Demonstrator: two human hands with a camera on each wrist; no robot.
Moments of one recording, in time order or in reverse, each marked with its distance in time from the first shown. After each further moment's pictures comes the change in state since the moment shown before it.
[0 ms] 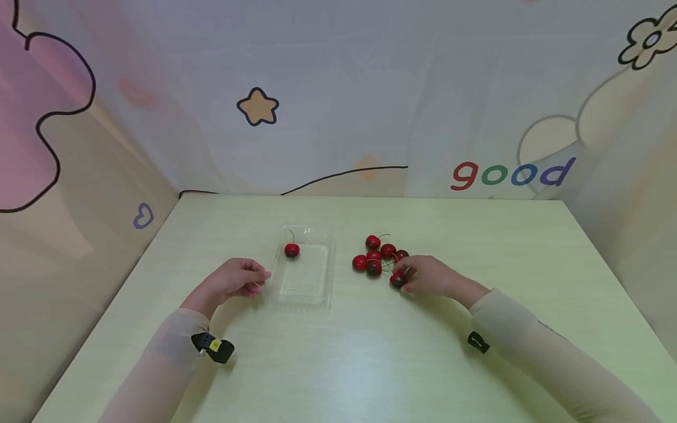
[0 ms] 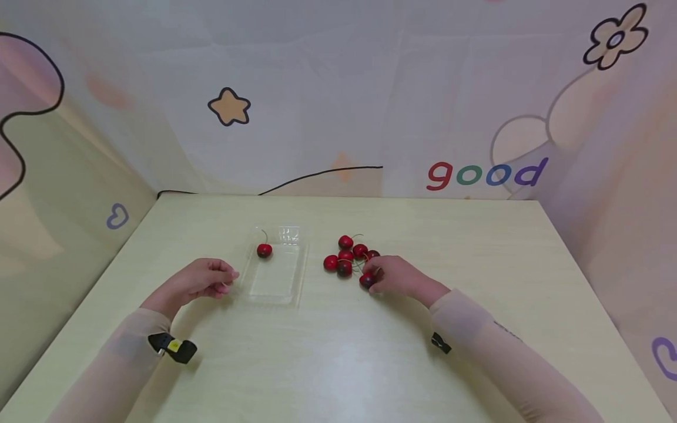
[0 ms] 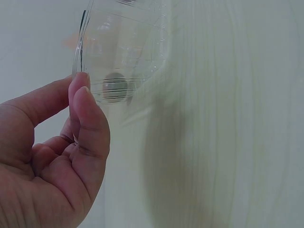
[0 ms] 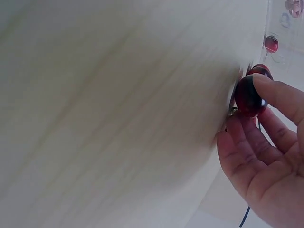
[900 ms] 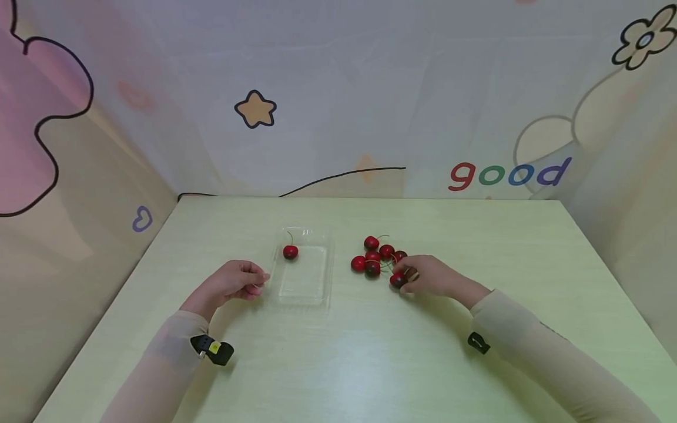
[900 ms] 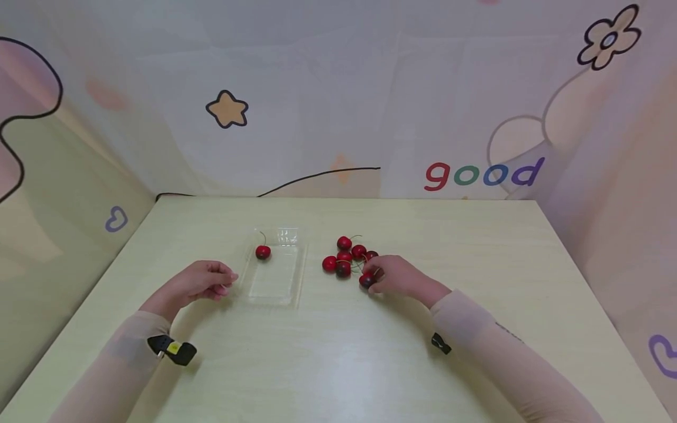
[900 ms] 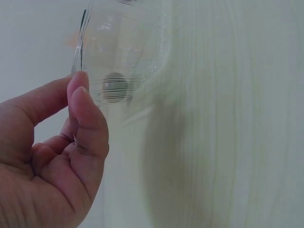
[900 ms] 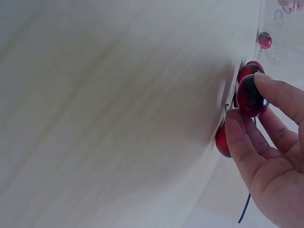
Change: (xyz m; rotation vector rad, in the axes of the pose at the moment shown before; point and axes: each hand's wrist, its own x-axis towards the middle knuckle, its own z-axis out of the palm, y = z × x) left_hand -0.004 0.002 0.002 0.013 0.007 0.003; right_hand -0.006 -0.001 -0.002 0.004 0.012 -0.003
